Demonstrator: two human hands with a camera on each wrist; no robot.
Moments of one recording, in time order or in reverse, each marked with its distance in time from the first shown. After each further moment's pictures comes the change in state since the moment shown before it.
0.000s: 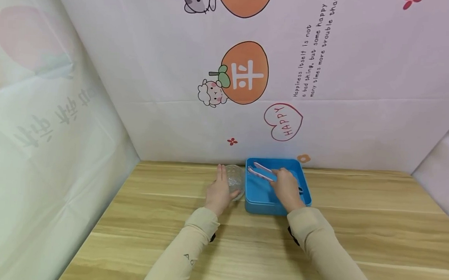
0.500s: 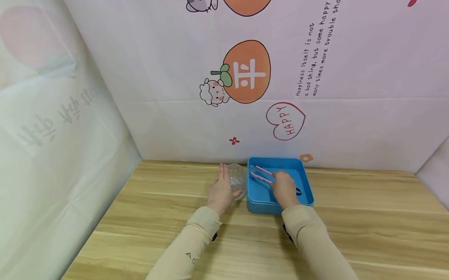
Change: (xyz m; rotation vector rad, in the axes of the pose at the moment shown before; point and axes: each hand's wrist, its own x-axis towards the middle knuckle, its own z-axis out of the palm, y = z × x) left_hand 0.000 0.000 -0.001 -0.014 -0.007 -0.006; right_hand 0.009 0.001 0.020 -0.058 -0.074 0.081
